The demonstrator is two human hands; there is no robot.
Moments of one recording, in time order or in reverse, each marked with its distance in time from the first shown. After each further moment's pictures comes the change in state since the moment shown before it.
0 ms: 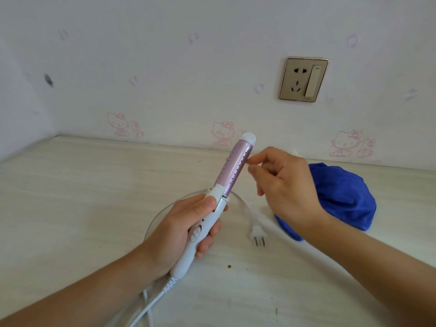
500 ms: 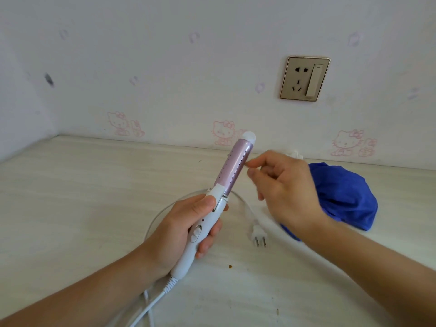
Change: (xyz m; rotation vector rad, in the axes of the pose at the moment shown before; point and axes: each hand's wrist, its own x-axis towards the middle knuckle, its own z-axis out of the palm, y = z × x) left_hand 0.000 -0.001 -0.001 -0.018 -0.004 0.000; right_hand -0.008 0.001 0.006 0.021 -0.011 0.009
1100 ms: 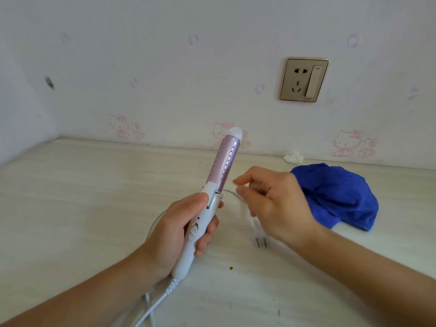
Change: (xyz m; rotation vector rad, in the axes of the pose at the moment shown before) left_hand -0.001 0.002 0.000 -0.066 0.049 0.016; right_hand -0.014 -0.003 0.009 -0.077 -0.114 -0.073
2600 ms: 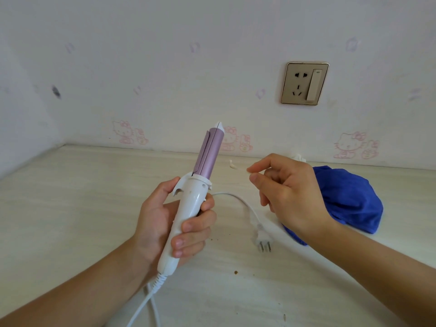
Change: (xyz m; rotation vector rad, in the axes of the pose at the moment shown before) left_hand 0.013 0.019 -0.025 -0.702 -0.513 -0.293; right_hand 0.010 -0.007 -0.018 0.163 0.086 0.069
